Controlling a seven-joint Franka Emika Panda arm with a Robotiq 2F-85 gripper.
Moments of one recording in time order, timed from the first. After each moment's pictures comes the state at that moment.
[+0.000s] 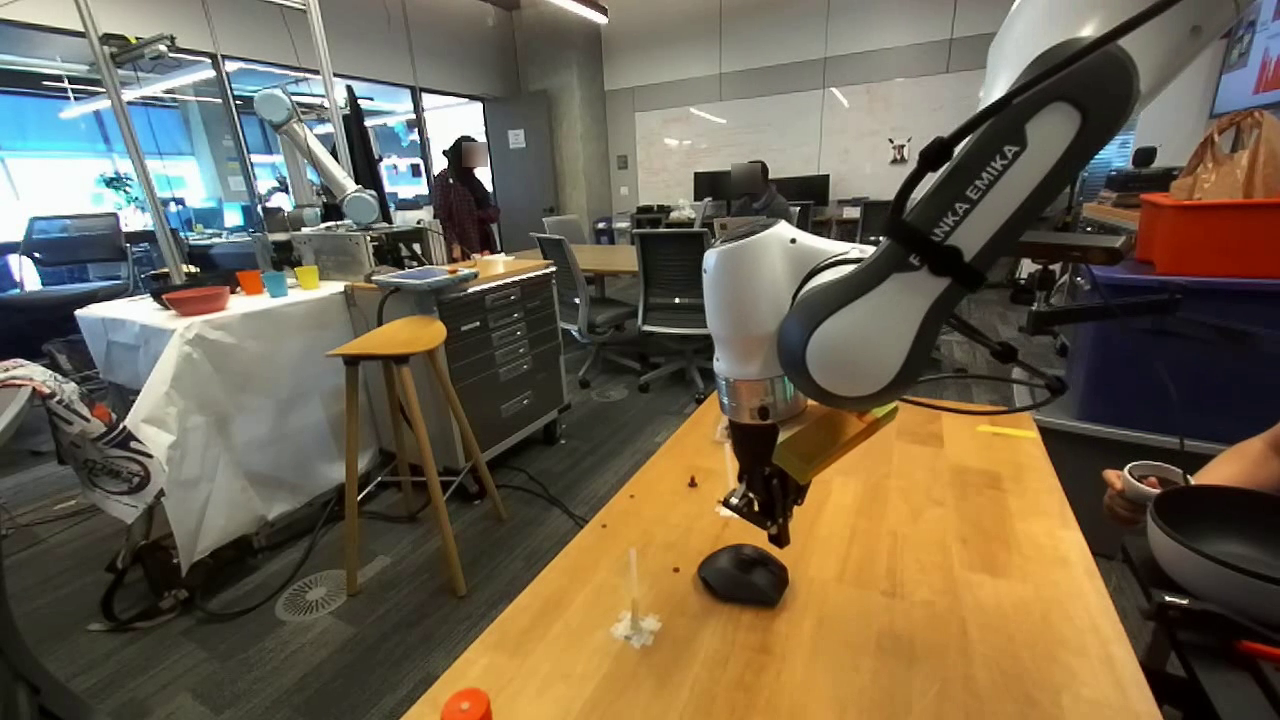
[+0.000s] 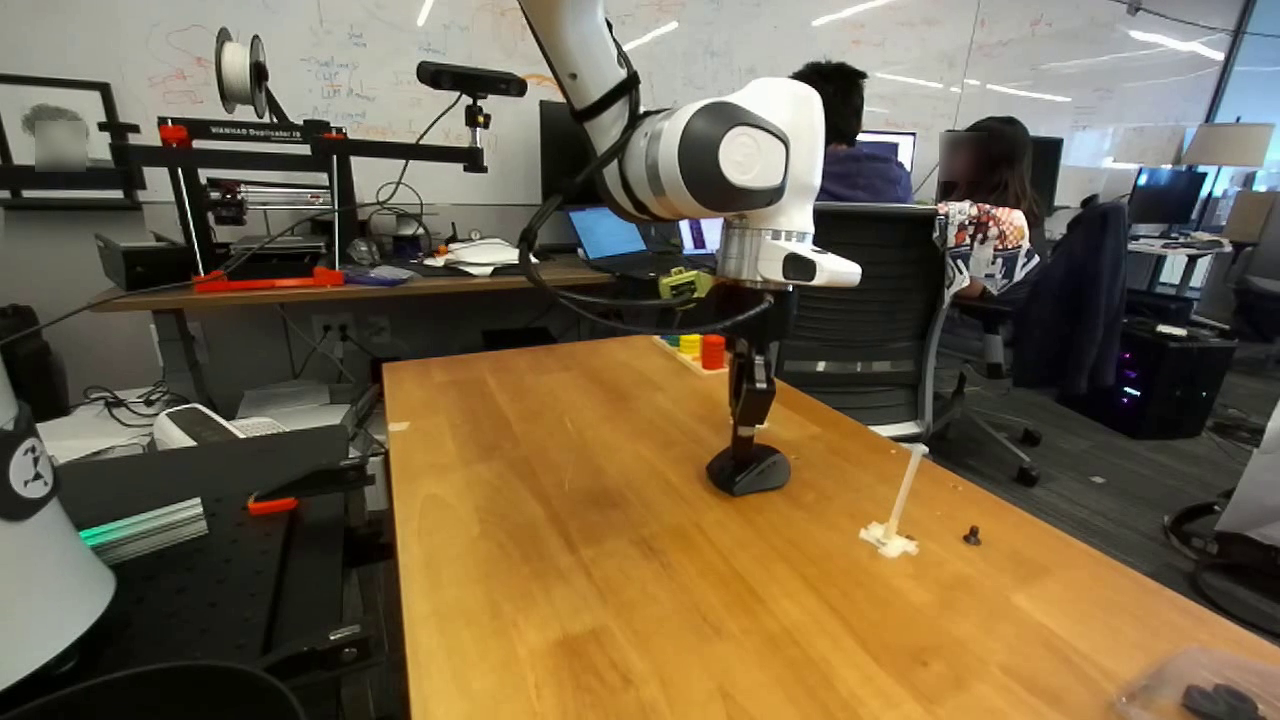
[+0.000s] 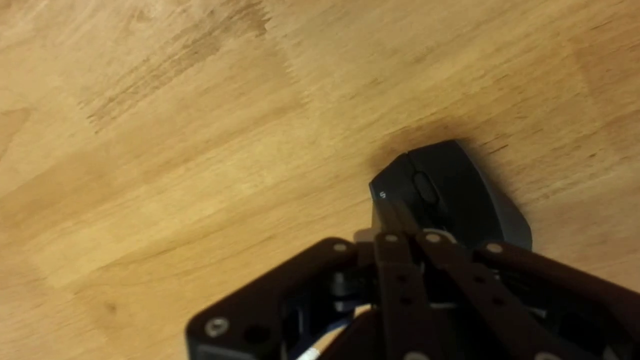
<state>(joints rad) 0.12 0.52 -0.09 -1.99 -0.13 2.41 0.60</state>
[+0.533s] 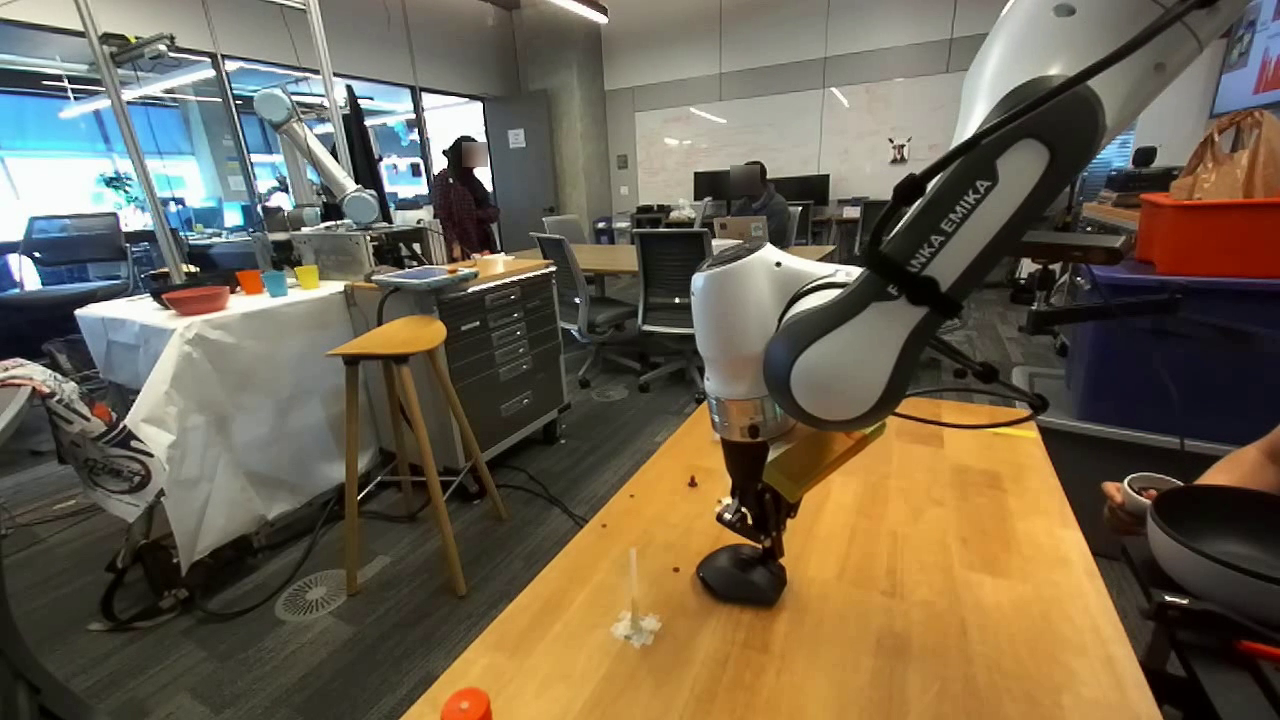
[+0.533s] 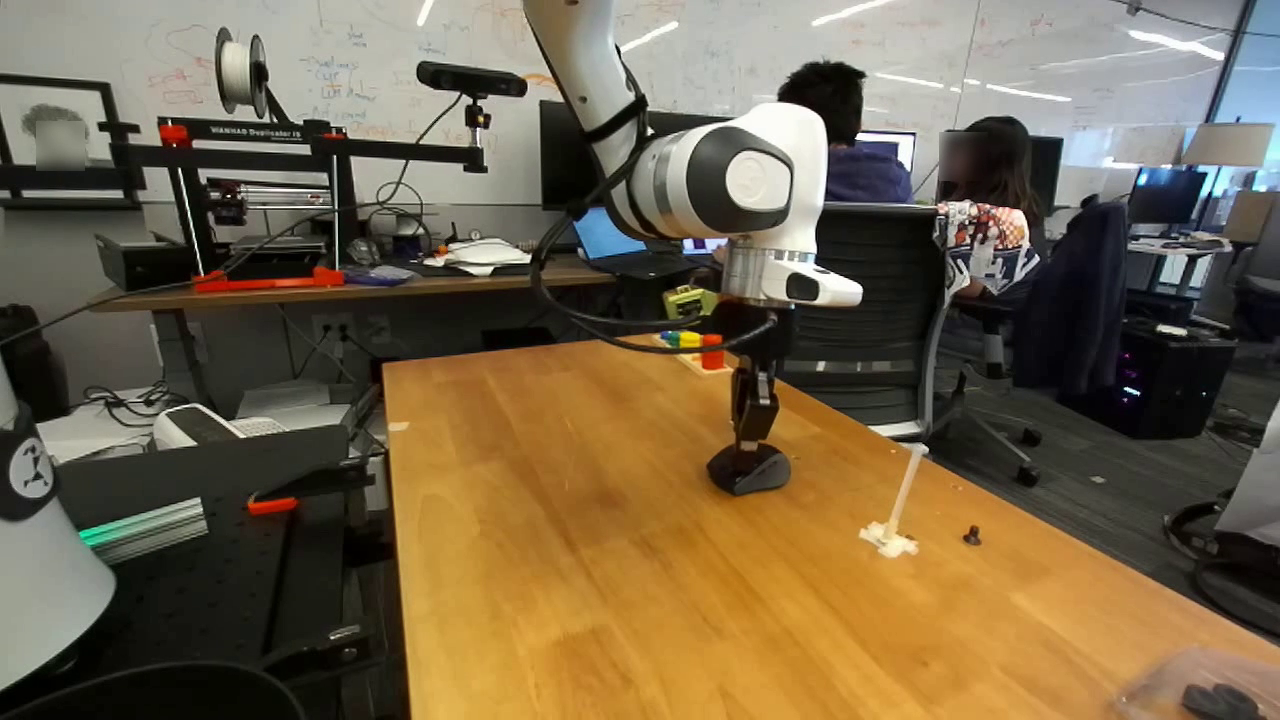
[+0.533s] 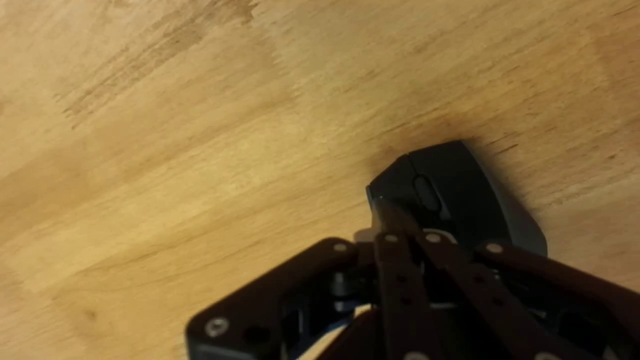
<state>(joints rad) 0.13 0.58 -0.10 -1.94 -0.13 2.41 0.60</state>
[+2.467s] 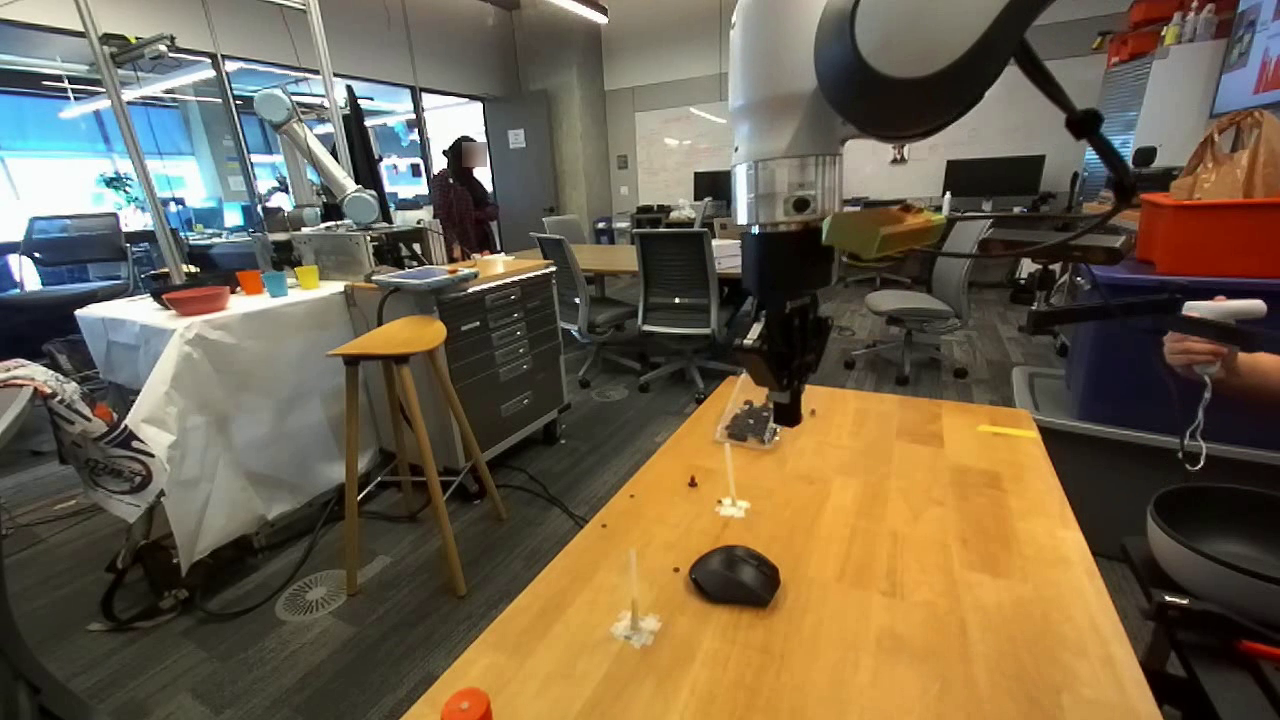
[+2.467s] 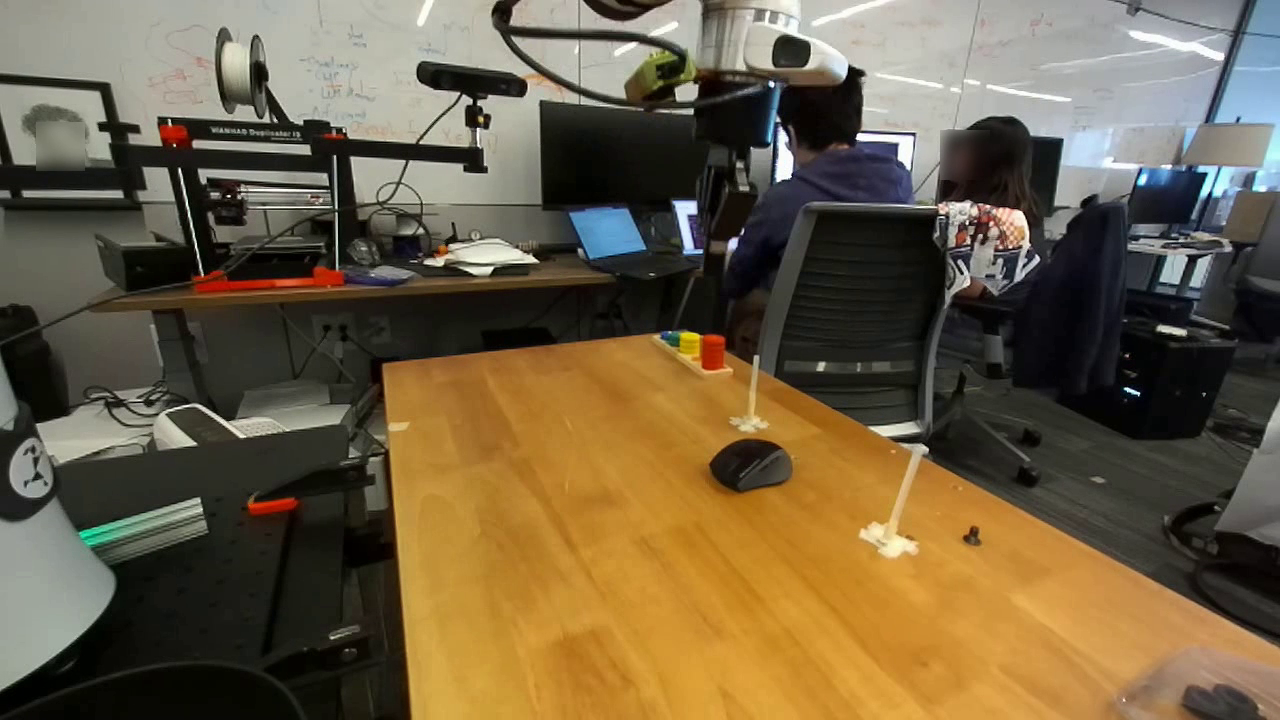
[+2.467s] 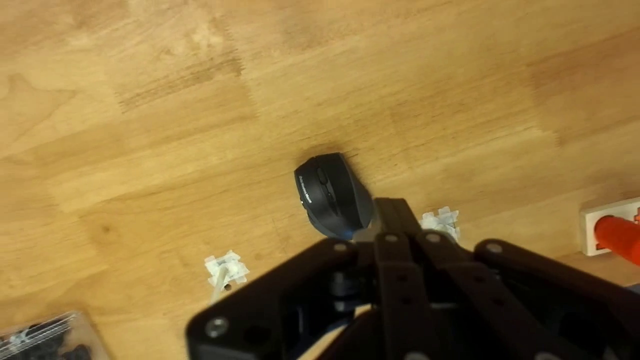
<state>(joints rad) 0.11 0.15 -0.03 -2.02 0.03 2.13 0.34</state>
